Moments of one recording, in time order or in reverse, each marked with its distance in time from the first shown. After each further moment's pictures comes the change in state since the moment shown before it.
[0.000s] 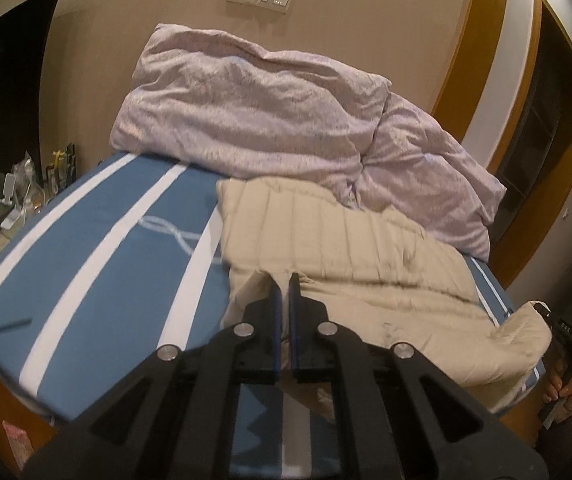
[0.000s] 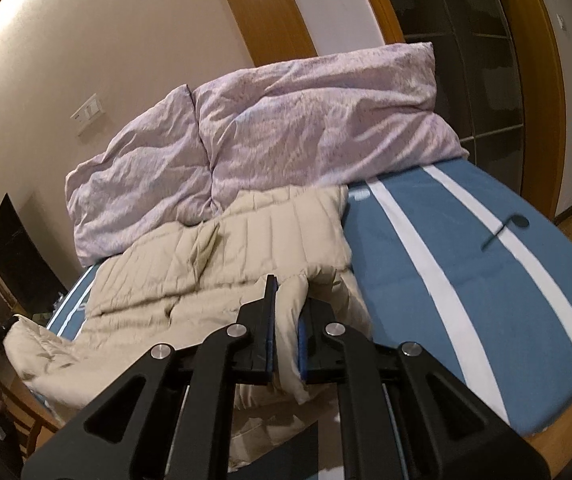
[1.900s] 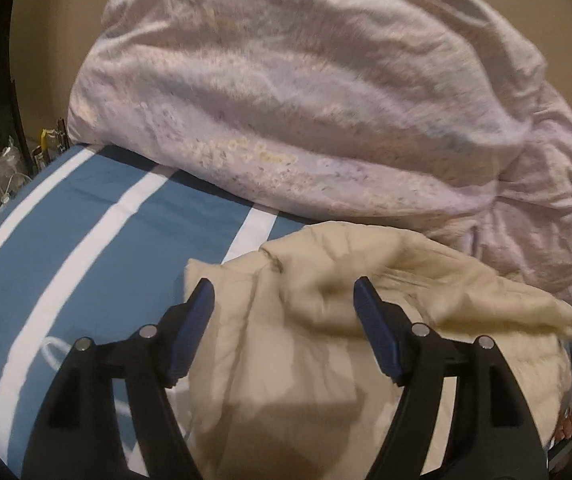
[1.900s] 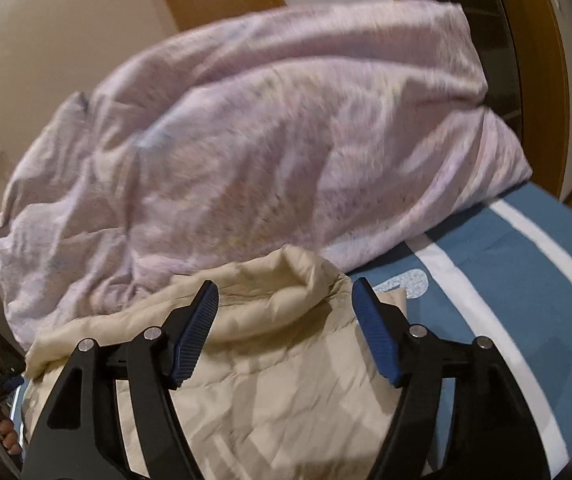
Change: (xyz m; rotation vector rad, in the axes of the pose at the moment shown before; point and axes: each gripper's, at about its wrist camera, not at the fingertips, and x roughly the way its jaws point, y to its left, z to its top) left arm 0.273 0.035 0.126 -0.114 0.191 0.207; right arm 0.234 0.005 0.105 0.094 -0.001 -0.111
